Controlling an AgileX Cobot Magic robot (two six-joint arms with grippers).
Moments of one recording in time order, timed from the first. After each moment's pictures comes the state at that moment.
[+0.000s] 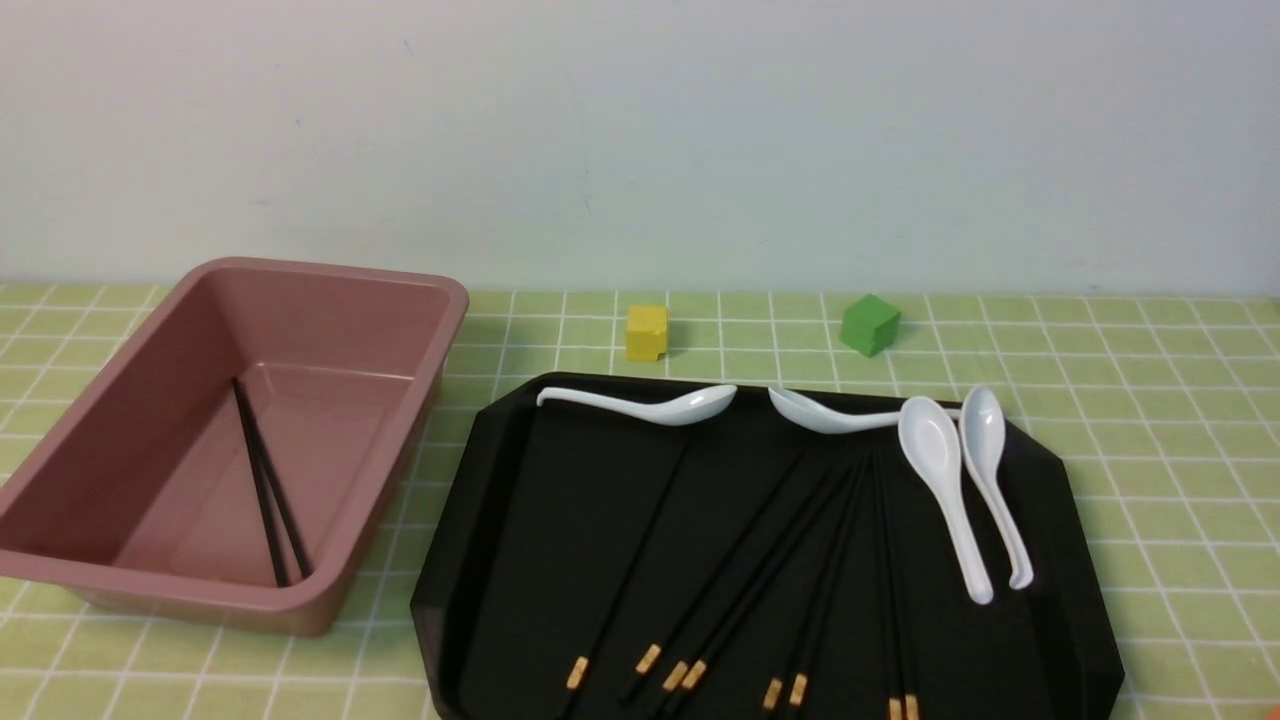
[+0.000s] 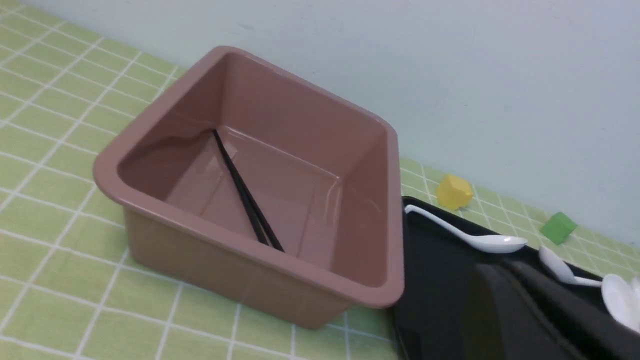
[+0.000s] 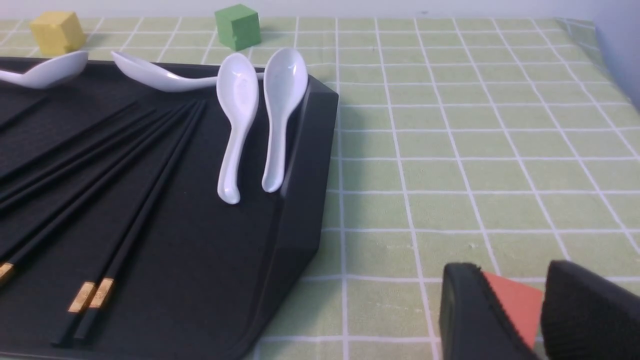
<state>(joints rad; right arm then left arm) -0.06 -0.01 0.02 0.07 0.37 -0.01 -0.05 -0.01 -0.25 -0.09 0.49 -0.36</state>
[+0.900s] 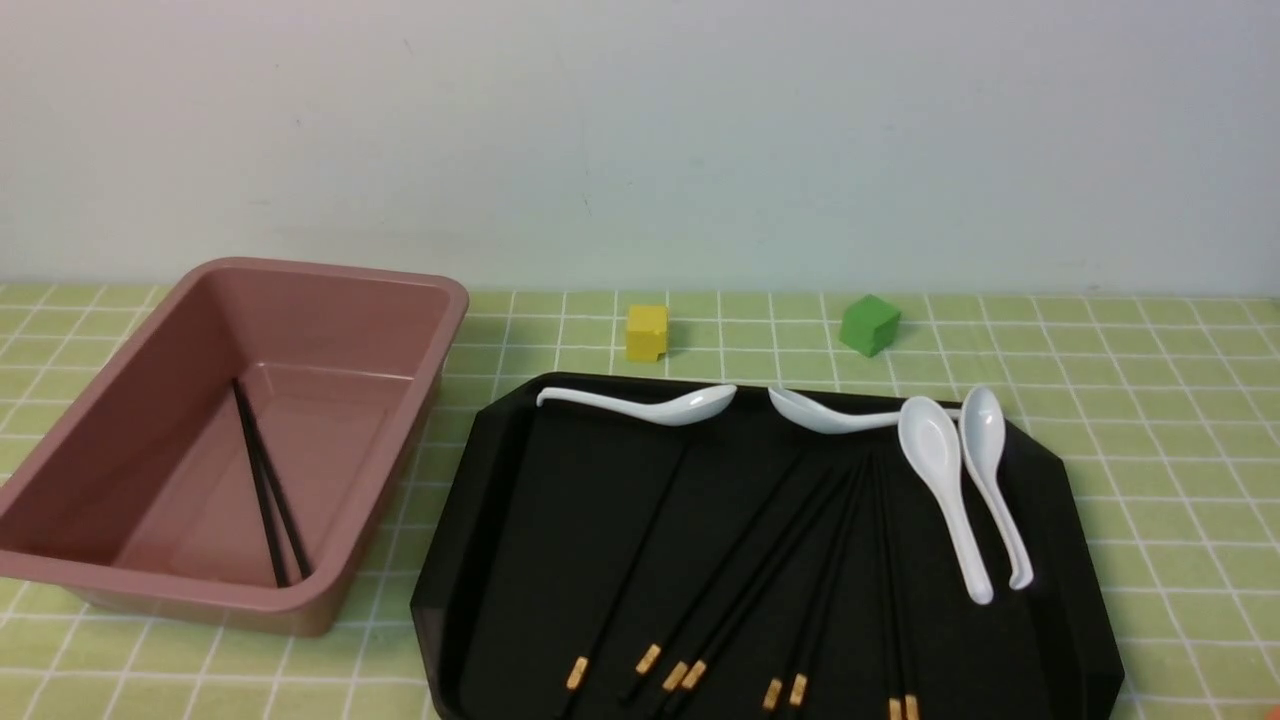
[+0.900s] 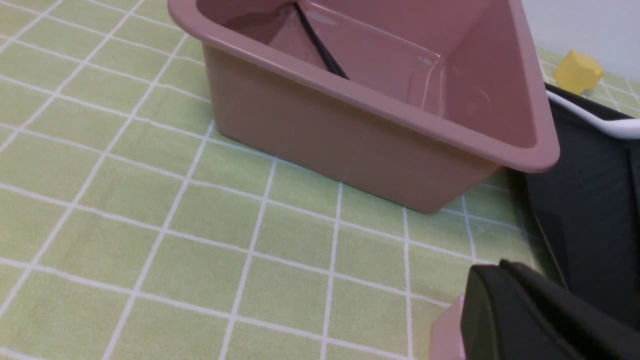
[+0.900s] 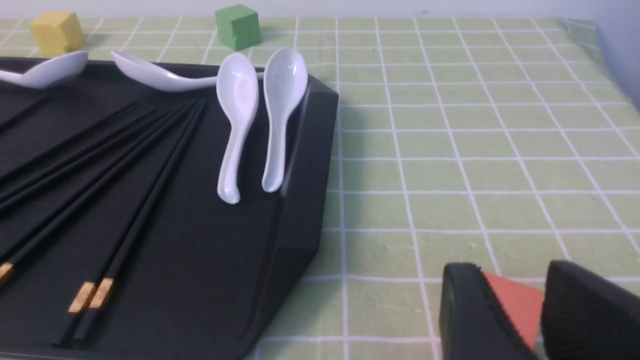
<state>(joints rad) -0.06 -0.01 0.02 0.07 0.37 -0.01 -0.05 -0.01 0.03 0.00 0.38 -0.36</state>
